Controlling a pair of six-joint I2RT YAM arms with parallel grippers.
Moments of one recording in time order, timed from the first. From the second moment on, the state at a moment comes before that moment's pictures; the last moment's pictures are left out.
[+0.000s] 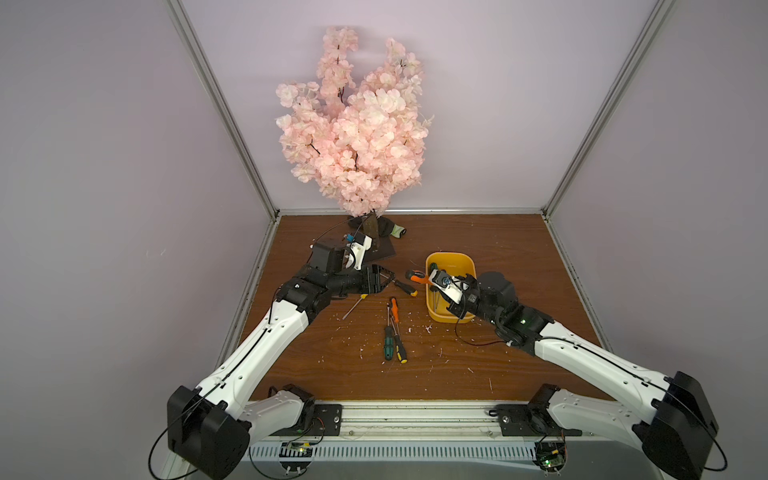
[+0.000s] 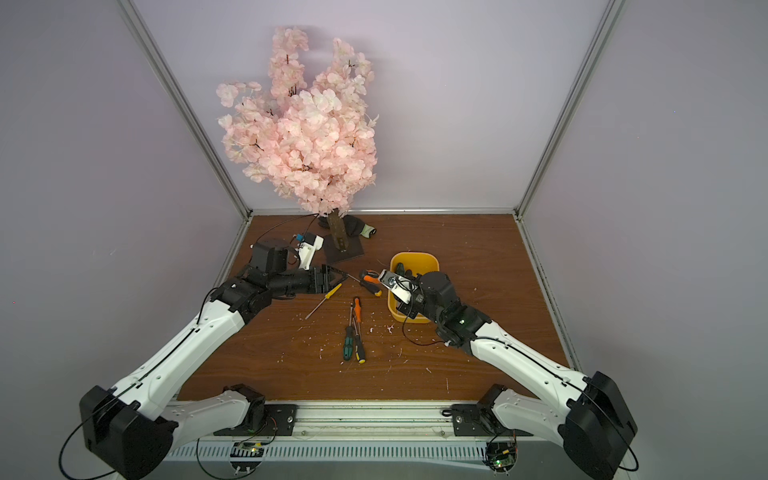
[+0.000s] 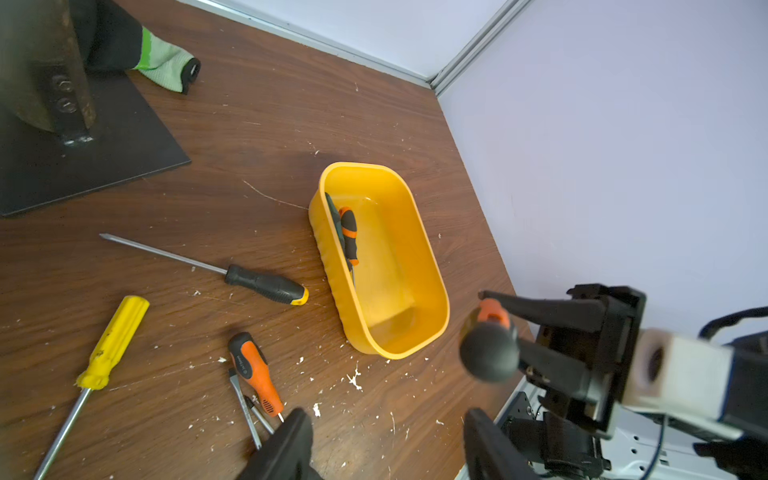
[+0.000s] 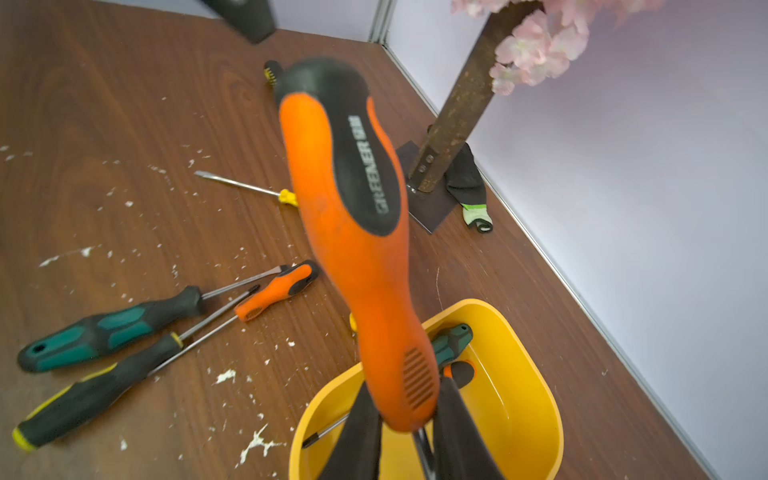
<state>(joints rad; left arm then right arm) -0.40 1.15 0.99 -0.44 0.49 -0.49 0.72 1.14 0.78 -0.04 0.02 -0.38</state>
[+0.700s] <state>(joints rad) -0.49 1.15 0.83 -0.31 0.31 -0.58 0.55 1.36 0.76 0.06 0.07 0.44</state>
